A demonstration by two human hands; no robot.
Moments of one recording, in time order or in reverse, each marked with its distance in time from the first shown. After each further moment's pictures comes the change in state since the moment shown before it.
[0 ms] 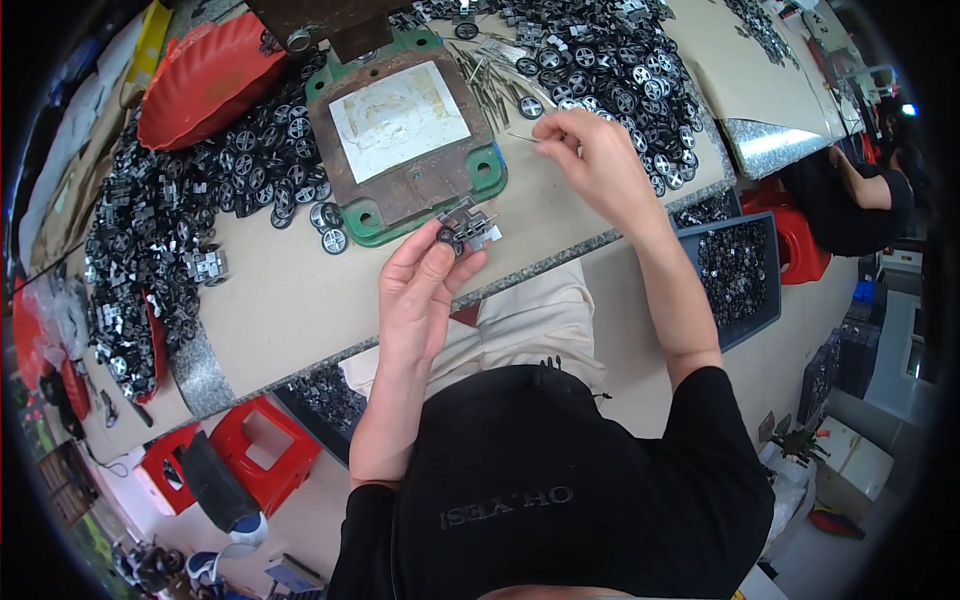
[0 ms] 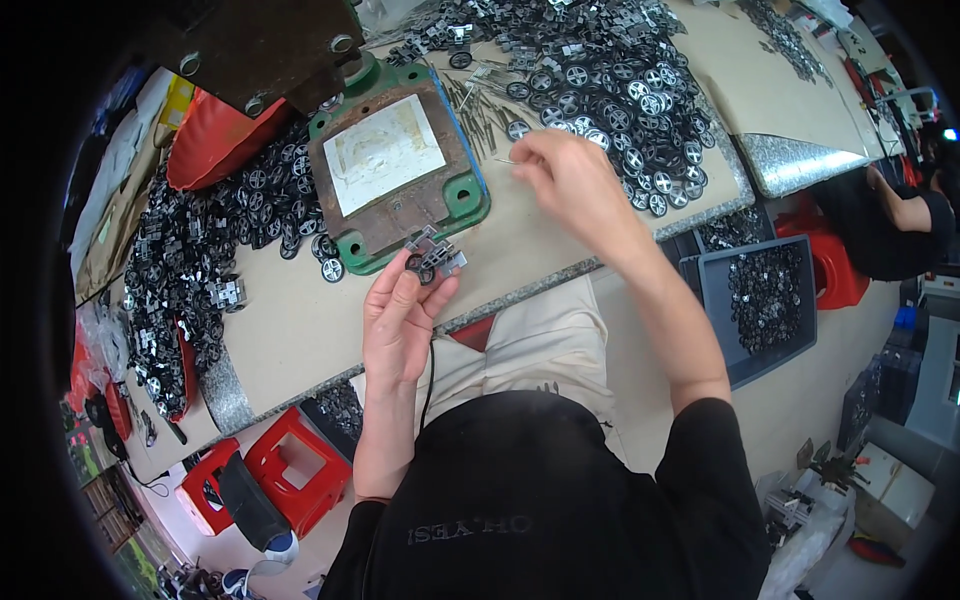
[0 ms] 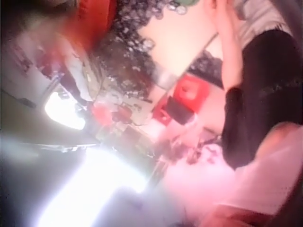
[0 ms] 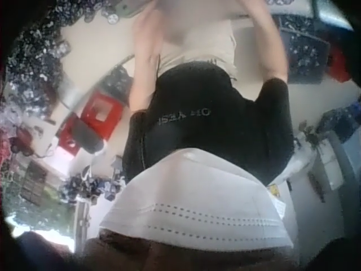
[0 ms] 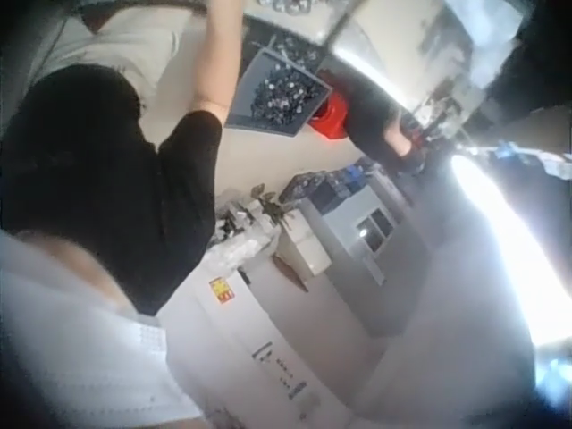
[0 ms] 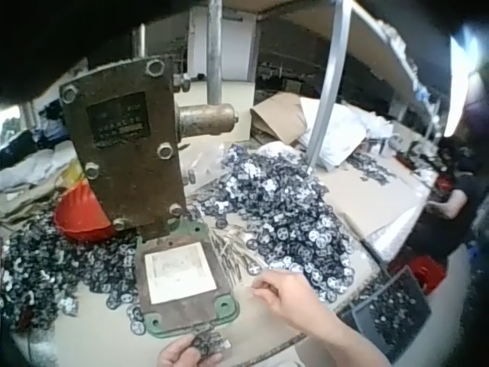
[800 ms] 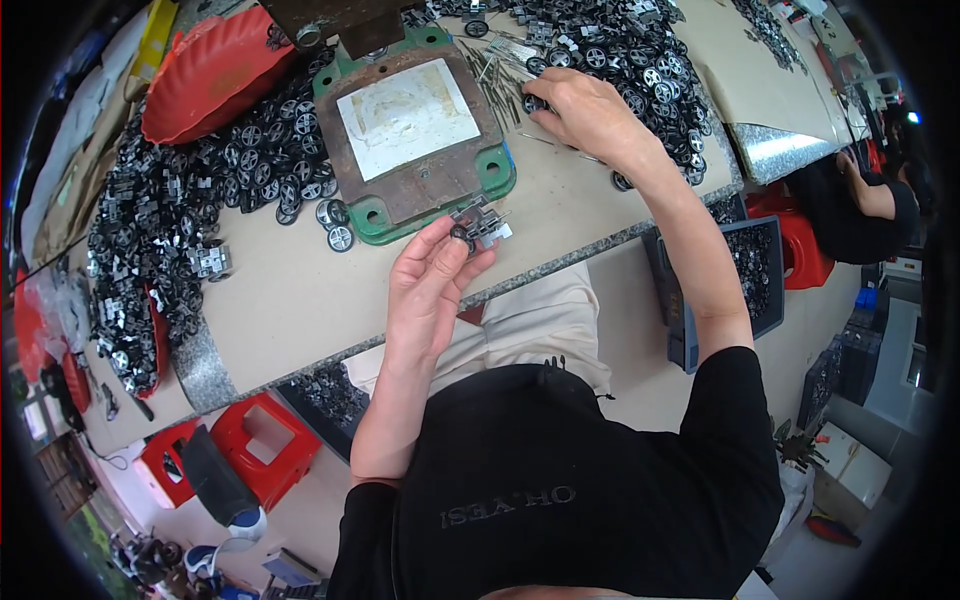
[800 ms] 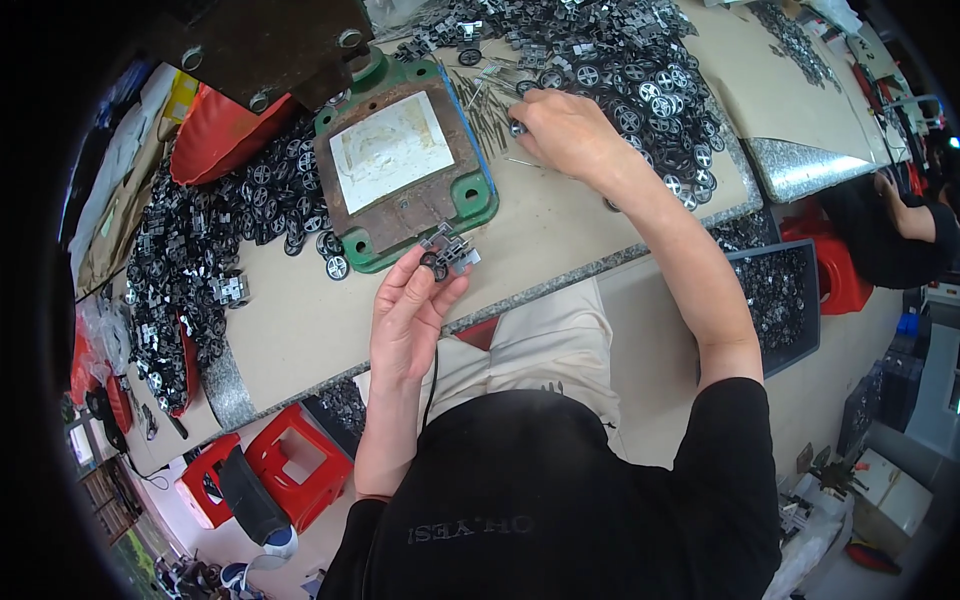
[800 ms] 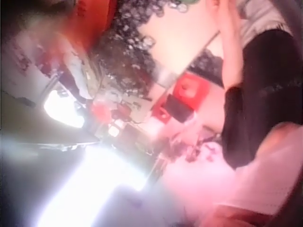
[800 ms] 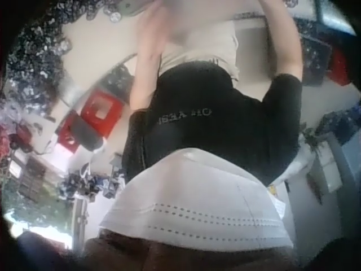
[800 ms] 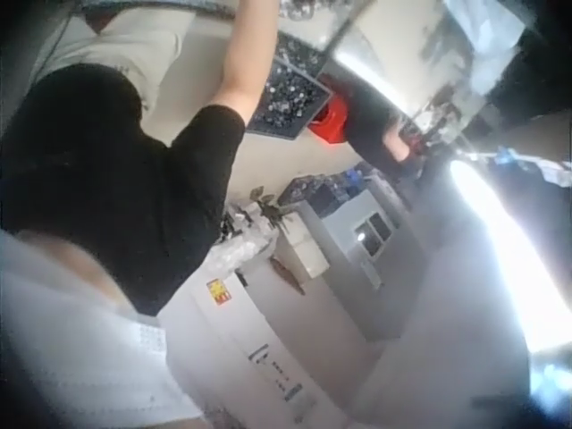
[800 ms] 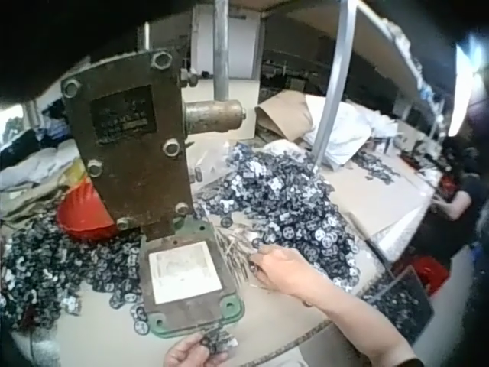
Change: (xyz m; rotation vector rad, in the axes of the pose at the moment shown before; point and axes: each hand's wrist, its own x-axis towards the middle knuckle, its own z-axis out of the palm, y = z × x) left_hand 0.005 0.000 0.001 0.010 0.029 -0.085; right_hand 0.053 0.029 0.003 -0.503 -0.221 -0.209
